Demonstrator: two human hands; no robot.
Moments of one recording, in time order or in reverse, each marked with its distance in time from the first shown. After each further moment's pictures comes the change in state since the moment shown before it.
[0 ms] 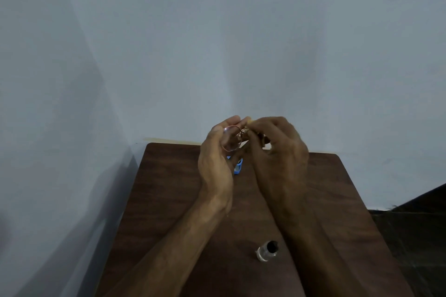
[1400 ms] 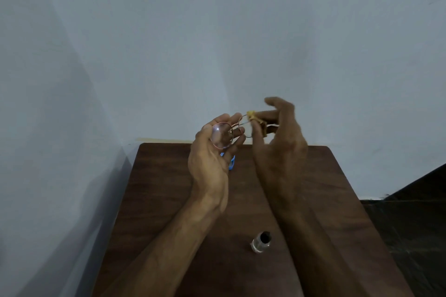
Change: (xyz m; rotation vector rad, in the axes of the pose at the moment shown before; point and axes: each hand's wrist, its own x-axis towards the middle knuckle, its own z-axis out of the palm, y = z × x) left_hand -0.023 0.002 0.013 -0.111 0.019 -0.016; right_hand -0.001 0.009 -0.013 0.061 0.118 0.106
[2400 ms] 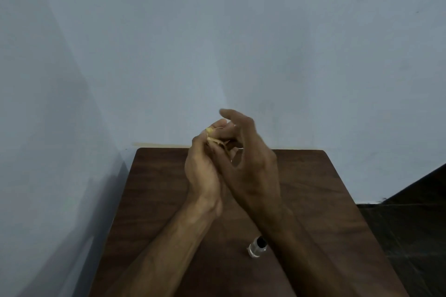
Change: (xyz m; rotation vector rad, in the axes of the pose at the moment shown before) left_hand -0.007 0.002 0.003 -0.048 0.032 -0.072; right_hand -0.021 -0.035 -0.004 0.217 -0.247 -0.169
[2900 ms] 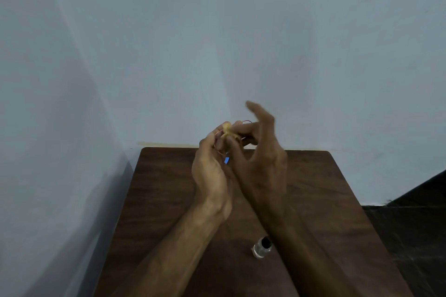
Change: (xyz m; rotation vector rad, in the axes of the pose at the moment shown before) left_hand 0.002 -0.005 -0.006 -0.030 0.005 -0.032; right_hand 0.002 0.012 0.006 -0.008 0.101 0.085
